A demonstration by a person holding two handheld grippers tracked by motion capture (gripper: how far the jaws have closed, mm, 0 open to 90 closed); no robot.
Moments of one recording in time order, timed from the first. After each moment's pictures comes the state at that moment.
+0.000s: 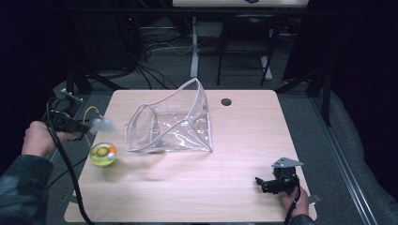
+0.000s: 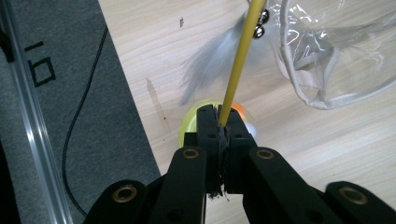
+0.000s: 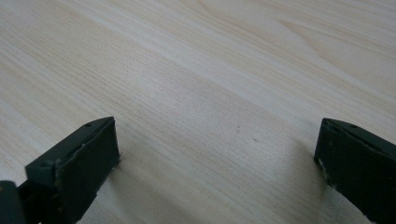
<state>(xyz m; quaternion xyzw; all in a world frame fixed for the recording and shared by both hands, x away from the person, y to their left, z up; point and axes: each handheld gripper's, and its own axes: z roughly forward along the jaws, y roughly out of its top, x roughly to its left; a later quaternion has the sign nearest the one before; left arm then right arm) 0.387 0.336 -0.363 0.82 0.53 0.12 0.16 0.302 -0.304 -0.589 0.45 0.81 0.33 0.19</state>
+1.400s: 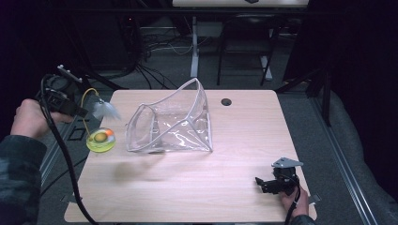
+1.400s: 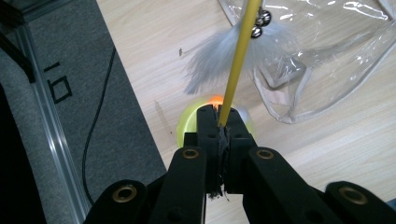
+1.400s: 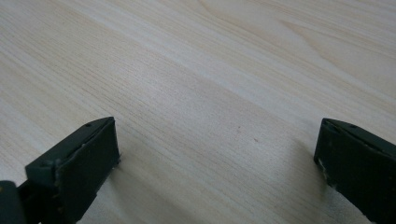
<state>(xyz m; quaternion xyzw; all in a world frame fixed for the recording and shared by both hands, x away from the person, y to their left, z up) 0.393 0.317 -0.299 0.83 0.51 0.14 0.16 0.302 -0.303 -0.590 0.46 0.80 0.33 0.19</state>
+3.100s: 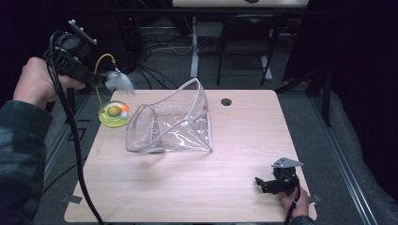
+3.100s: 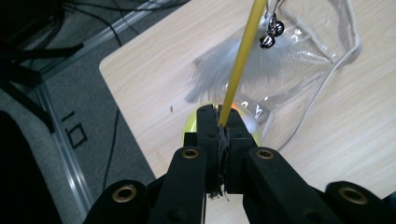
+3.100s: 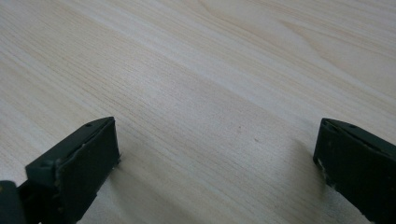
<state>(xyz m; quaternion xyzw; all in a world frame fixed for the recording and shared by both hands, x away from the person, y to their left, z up) 0.409 0.253 -0.213 0.86 0.44 0.18 0.19 0.301 -0.303 -0.590 0.45 0.80 0.33 0.19</state>
